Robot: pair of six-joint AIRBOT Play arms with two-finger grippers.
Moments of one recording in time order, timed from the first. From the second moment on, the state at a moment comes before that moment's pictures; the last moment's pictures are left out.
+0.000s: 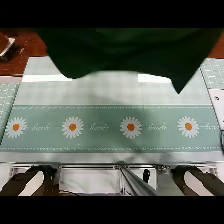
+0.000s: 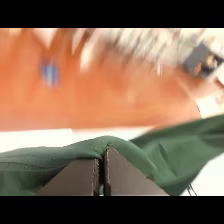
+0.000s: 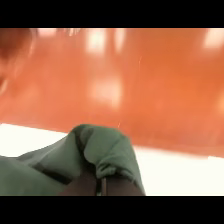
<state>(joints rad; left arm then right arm) 0.16 -0.90 1.53 0.50 -0.97 -1.22 -0.17 -0.97 1.79 -1.03 1.14 1.35</state>
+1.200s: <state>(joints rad) 0.12 -0.92 1.23 0.90 -1.10 -1.34 -0.16 -0.78 1.09 -0.98 1.16 1.37</state>
